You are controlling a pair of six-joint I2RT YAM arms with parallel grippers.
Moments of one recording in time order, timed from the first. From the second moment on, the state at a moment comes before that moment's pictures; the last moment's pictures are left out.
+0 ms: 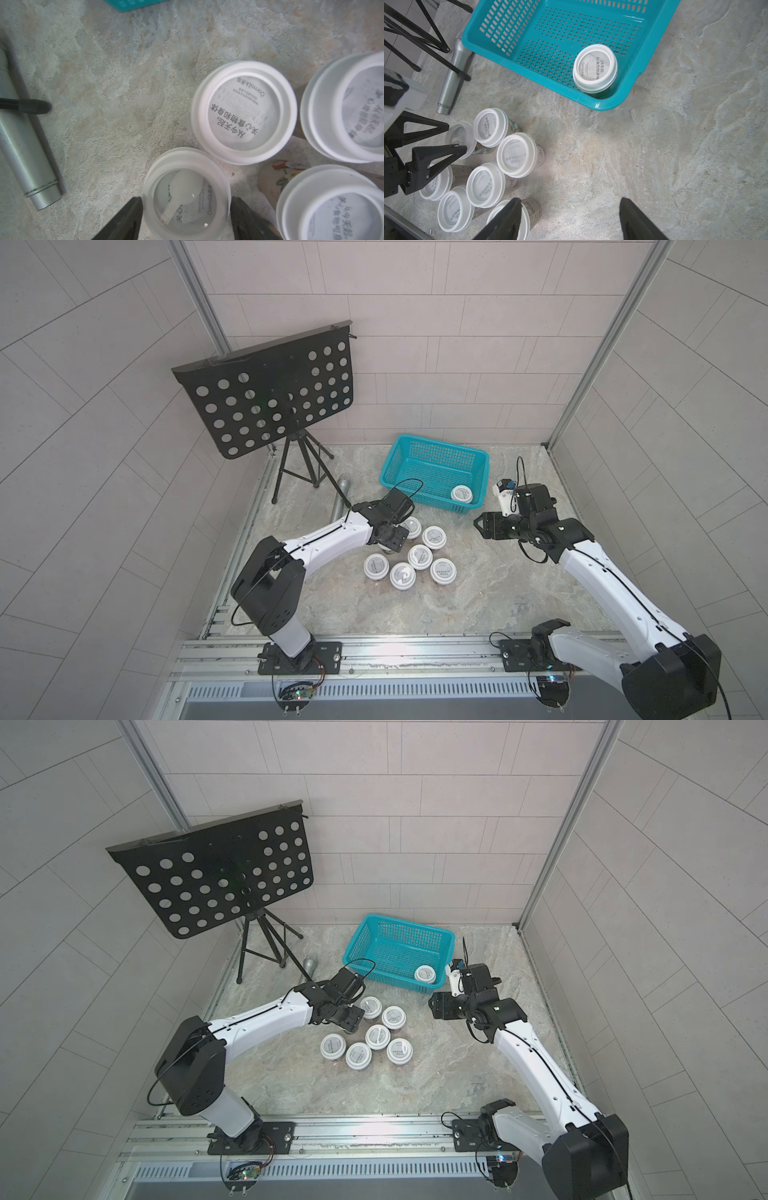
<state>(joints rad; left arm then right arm) -0.71 1.63 1.16 -0.71 -0.16 -0.19 0.23 1.08 0.92 -0.68 -0.18 0.24</state>
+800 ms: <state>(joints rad) -0.71 1.65 1.16 -0.70 -0.19 -0.20 0.23 1.09 0.91 -0.67 -0.19 0.24</state>
